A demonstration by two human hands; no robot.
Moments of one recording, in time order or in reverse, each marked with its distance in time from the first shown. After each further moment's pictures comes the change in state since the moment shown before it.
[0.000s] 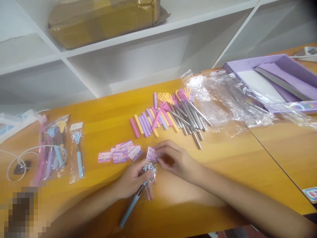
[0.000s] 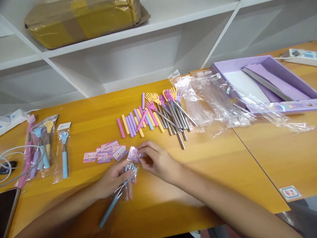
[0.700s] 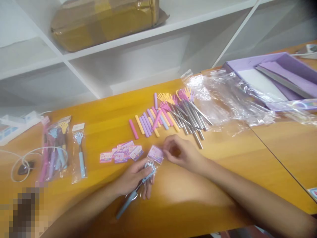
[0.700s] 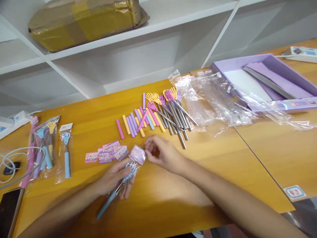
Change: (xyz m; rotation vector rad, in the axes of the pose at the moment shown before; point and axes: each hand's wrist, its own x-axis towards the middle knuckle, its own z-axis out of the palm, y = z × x) left_hand 0.000 0.009 -0.005 -0.044 -0.036 -0.092; right_hand 0.009 0.005 -0.023 0.098 -0.039 0.228
